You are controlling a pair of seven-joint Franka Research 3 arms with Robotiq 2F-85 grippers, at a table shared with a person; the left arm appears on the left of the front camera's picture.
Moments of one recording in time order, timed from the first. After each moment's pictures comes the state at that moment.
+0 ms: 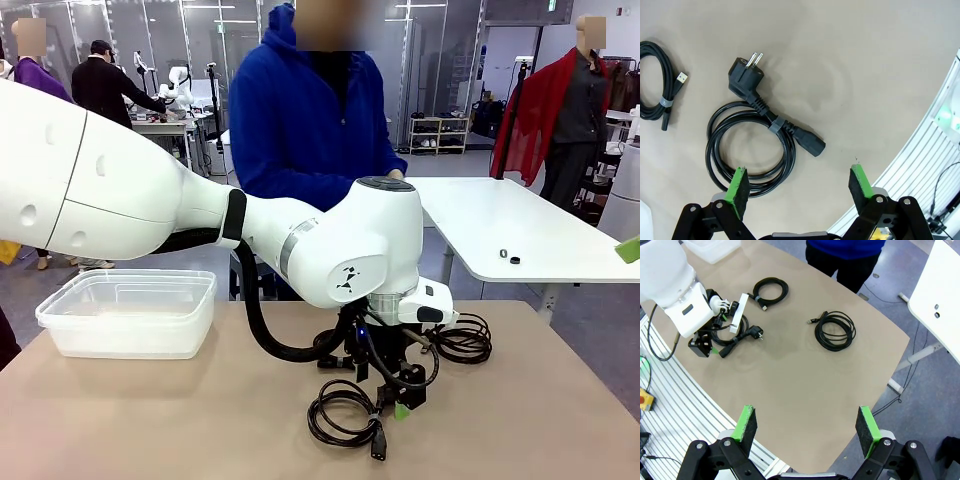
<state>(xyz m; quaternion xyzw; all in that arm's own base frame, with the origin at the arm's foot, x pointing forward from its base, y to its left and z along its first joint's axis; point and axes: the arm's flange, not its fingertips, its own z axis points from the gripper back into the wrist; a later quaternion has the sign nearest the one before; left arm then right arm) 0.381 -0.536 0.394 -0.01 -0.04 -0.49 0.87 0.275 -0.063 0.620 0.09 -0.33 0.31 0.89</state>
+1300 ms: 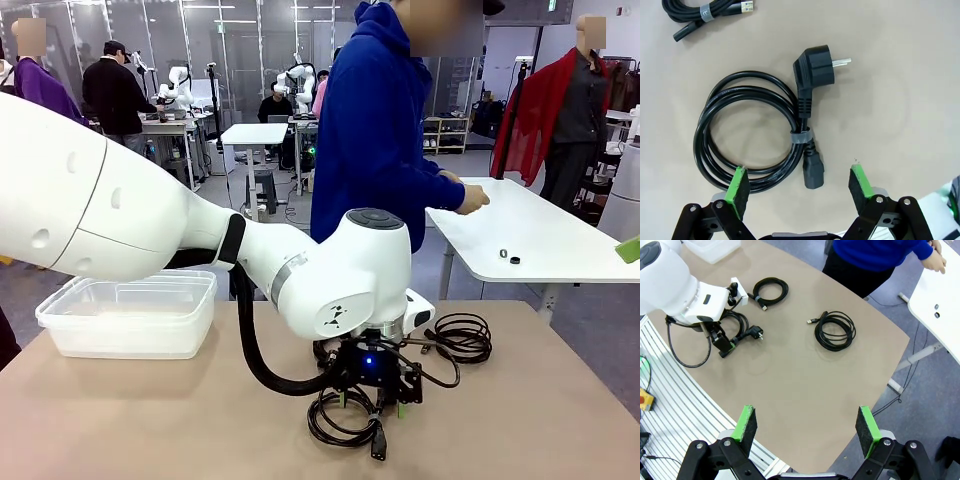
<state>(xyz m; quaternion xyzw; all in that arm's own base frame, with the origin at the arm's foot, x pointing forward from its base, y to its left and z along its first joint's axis) 0.384 -0.525 0.356 -0.02 -0.07 -0.15 0.99 0.275 -0.063 0.620 0.09 -0.33 0.31 0.89</state>
